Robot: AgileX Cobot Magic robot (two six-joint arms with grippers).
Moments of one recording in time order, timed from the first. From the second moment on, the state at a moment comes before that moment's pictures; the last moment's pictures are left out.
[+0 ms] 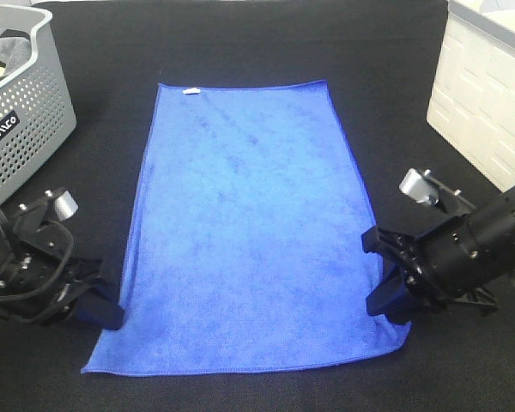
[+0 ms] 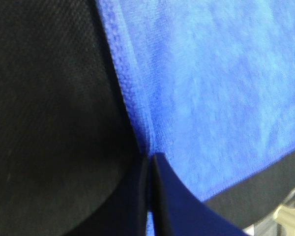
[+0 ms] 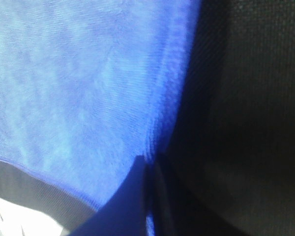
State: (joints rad) left arm -0.19 1.80 -0.60 -1.24 0.53 0.95; right arm 0.16 1.76 -0.61 1.02 0.56 -0.67
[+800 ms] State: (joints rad) left arm -0.19 1.48 -0.40 -0.91 0.67 0.62; right arm 0.16 1.48 -0.37 0.94 0.63 -0.62
